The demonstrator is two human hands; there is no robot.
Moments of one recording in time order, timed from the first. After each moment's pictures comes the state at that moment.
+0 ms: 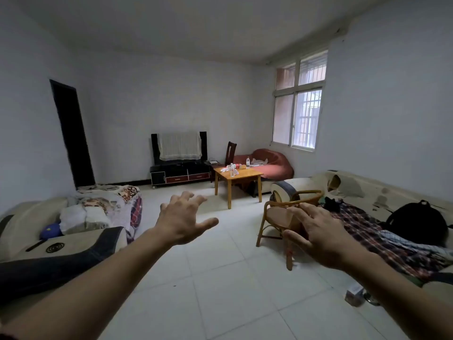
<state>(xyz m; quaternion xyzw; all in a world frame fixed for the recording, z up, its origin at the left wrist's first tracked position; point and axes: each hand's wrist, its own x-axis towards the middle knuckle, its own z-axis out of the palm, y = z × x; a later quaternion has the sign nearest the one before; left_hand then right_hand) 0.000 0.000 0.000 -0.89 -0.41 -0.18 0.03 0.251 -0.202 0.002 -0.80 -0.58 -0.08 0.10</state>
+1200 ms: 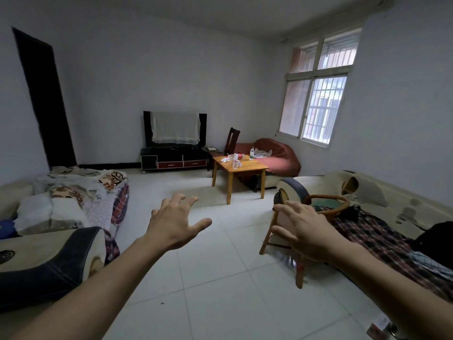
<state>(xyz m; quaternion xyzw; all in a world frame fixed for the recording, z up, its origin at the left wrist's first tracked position) 0.074 0.392 -0.073 -0.86 -0.46 -0.21 -0.03 0.332 0.218 -0.032 -0.80 -0.60 -0.03 0.05</state>
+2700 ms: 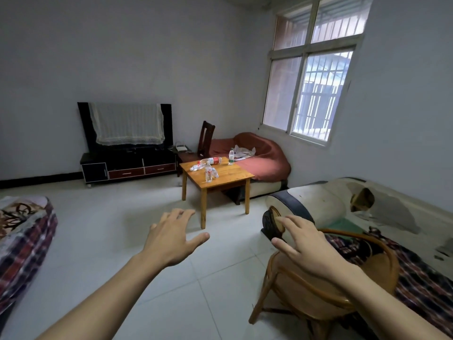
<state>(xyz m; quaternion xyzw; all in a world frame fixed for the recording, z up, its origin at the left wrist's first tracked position) 0.574 1.013 -0.122 -0.89 -0.41 -0.15 -0.08 0.825 0.813 -0.102 -0.83 -0.55 -0.01 0.12</state>
